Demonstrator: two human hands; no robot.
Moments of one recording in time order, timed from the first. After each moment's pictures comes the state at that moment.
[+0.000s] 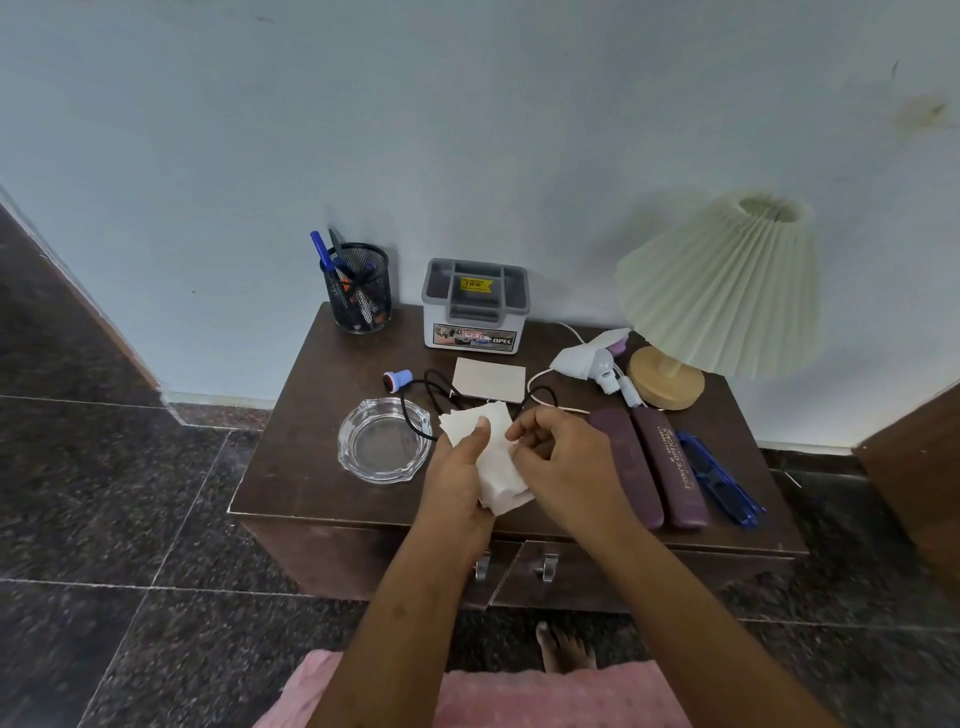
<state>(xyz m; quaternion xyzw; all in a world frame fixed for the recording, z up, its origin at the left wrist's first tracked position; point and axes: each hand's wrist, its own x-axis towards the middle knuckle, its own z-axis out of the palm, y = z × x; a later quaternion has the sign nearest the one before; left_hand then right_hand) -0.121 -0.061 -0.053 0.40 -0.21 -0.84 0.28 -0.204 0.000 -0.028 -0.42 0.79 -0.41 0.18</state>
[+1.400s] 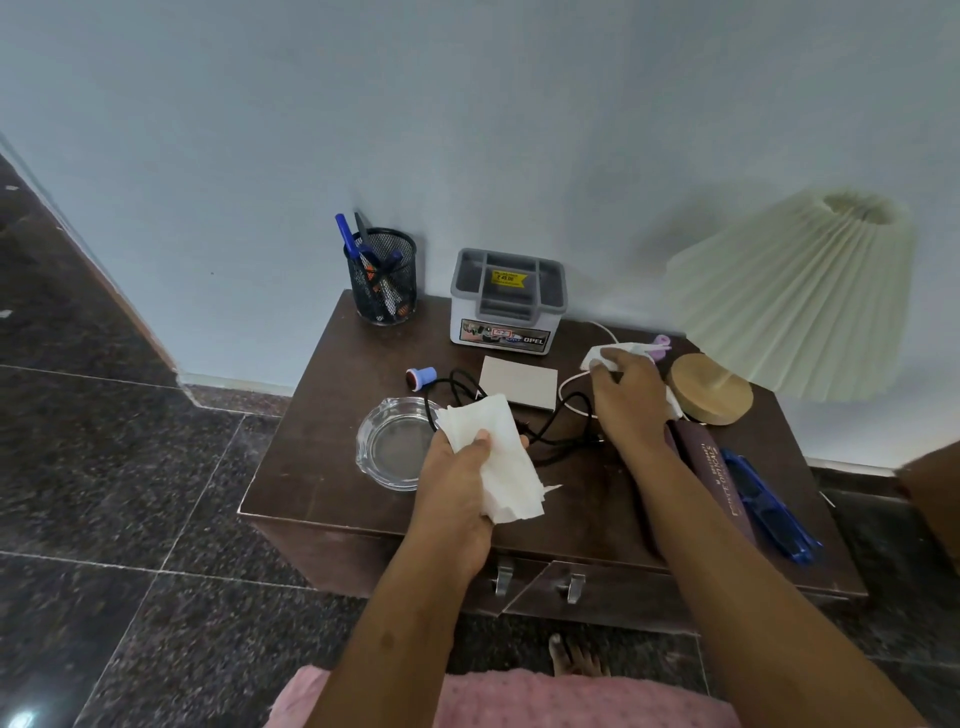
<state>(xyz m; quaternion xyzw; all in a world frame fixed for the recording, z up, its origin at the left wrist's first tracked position) -0.109 -0.085 -0.062 0.43 -0.24 -0.81 0.32 -0.302 -0.081 -0.083 -0.29 0.87 -0.40 0.05</state>
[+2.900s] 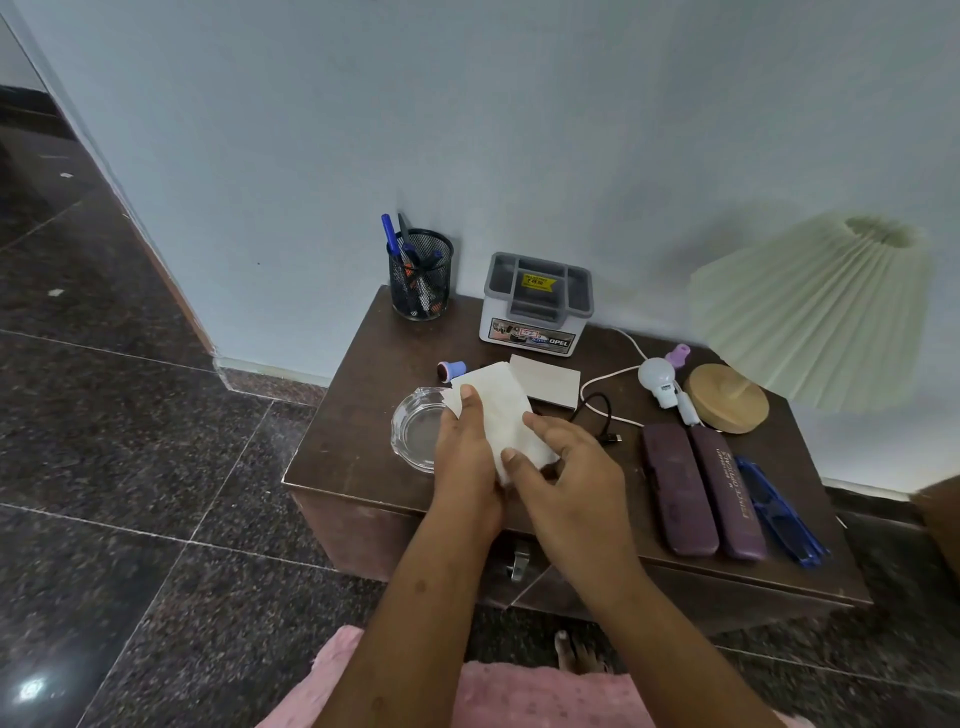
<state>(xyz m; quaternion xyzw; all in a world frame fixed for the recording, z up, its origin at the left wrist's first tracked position) -0.104 -0.091 -0.049 0.44 -0.18 -0.79 0.39 -0.150 -0.012 -0.026 -0.42 0.79 -0.42 0.16</state>
